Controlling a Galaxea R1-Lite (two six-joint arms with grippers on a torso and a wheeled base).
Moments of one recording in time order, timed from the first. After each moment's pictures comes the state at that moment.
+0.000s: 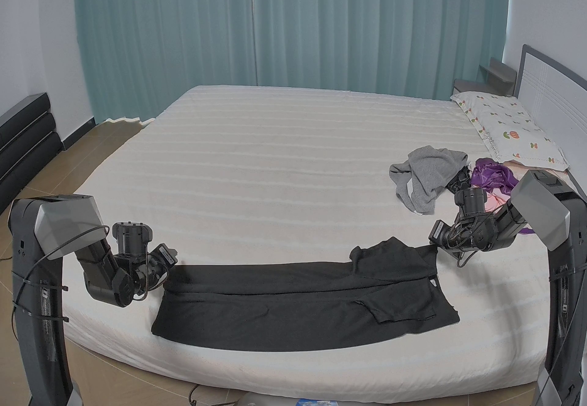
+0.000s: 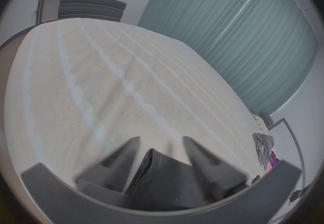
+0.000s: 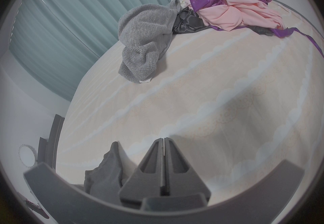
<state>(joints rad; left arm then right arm) -0.02 2.43 -0.82 -0.99 0.06 -0.73 0.01 2.53 -1.34 -0.40 0.08 0.61</state>
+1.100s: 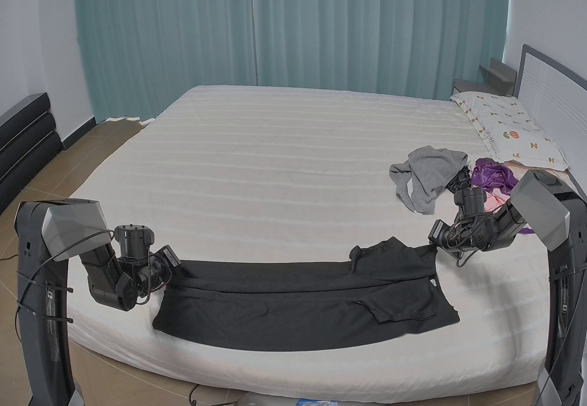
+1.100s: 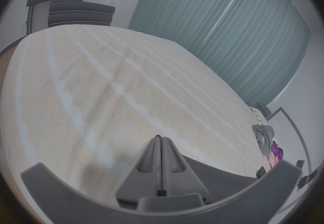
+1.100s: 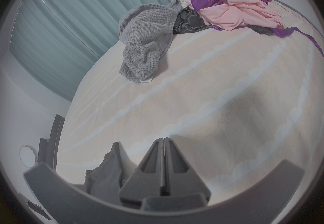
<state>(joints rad) -0.03 2.47 -0.82 -1.07 0.03 -0.64 0.02 2.53 -1.34 -0.40 0.09 0.61</state>
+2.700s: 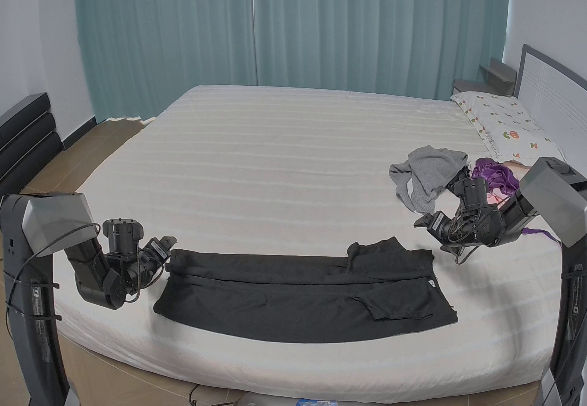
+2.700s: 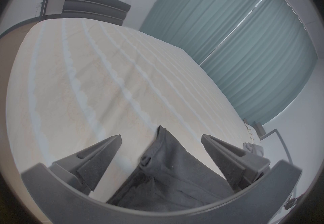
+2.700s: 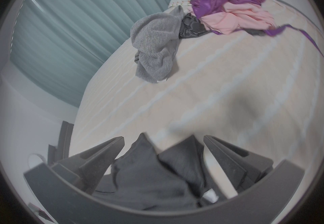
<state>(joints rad) -0.01 2.38 -0.74 -1.08 0.04 -0.80 0.08 2.39 -1.22 -0.40 0.07 0.71</state>
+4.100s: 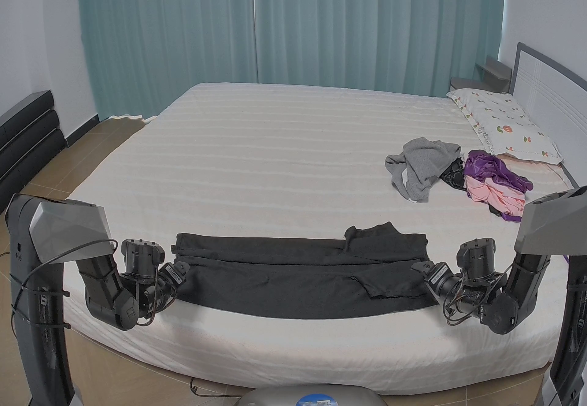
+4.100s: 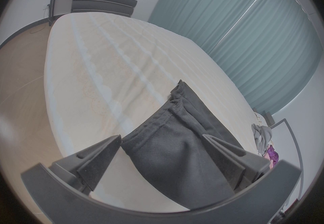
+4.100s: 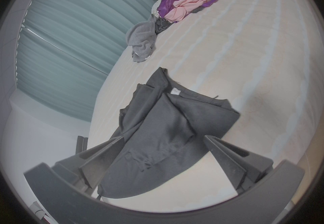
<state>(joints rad) -0.14 2.37 -0.60 -1.07 0.16 -0.85 0.28 2.25 -0.44 -1.16 -0.08 1.06</state>
